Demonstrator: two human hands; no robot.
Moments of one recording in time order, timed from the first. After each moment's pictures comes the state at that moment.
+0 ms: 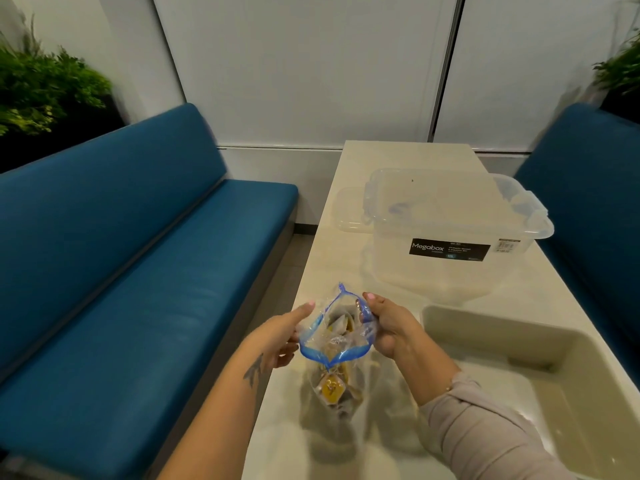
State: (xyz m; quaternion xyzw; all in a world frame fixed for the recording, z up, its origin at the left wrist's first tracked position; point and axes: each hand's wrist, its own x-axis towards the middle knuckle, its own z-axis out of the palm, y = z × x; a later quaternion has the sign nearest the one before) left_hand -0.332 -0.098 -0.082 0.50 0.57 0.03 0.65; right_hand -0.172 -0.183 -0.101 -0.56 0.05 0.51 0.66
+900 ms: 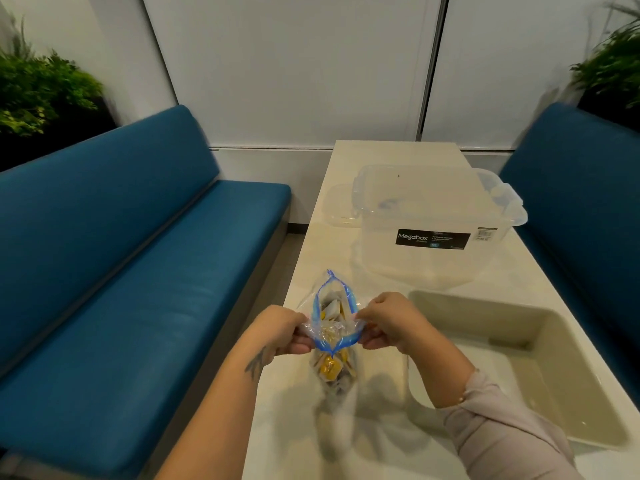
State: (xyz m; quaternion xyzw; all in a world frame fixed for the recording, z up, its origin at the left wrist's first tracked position) left_hand -0.334 -0.134 -0.057 0.56 0.55 0.03 0.61; right_hand -0.187 -0.239 -0.047 -0.77 -0.21 0.45 0.41
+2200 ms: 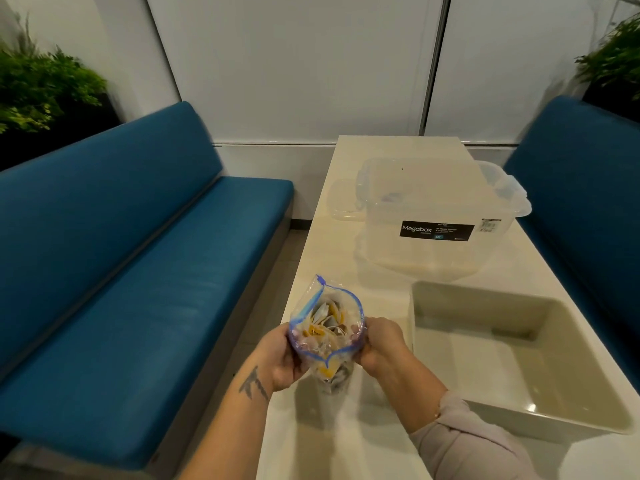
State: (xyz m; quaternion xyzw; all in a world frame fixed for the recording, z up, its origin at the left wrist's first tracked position) left_hand -0.359 -0.147 -0.117 0.22 0.49 0.14 0.83; right_hand -0.238 -0.237 -0.092 -0.55 0.11 0.49 0.66
